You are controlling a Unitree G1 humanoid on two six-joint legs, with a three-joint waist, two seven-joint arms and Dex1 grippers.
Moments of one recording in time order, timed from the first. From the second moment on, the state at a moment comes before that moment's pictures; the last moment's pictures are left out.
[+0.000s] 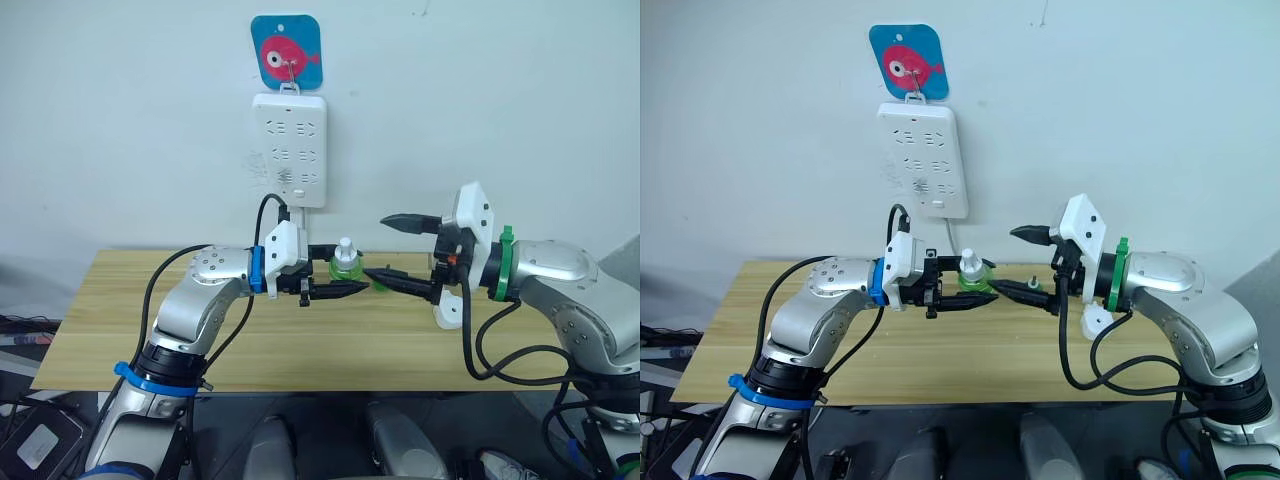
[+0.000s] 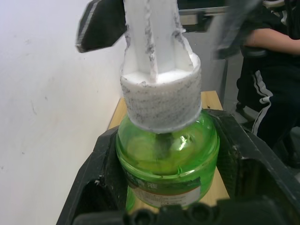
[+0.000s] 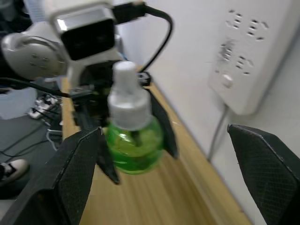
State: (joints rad) left arm -0.50 0.49 -0.16 -0.11 -0.43 0.35 -1.15; right arm -0.47 -0.62 0.05 -0.56 0.63 0.77 0.76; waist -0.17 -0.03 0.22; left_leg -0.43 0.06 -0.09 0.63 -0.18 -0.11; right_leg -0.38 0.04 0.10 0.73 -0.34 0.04
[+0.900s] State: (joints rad) left arm -0.48 0.51 -0.16 -0.12 -0.43 0.34 -1.15; right arm -0.50 -0.66 0.05 -0.59 0.73 0.84 0.80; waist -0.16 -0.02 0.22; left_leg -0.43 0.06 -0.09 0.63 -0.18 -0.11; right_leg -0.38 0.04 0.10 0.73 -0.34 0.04
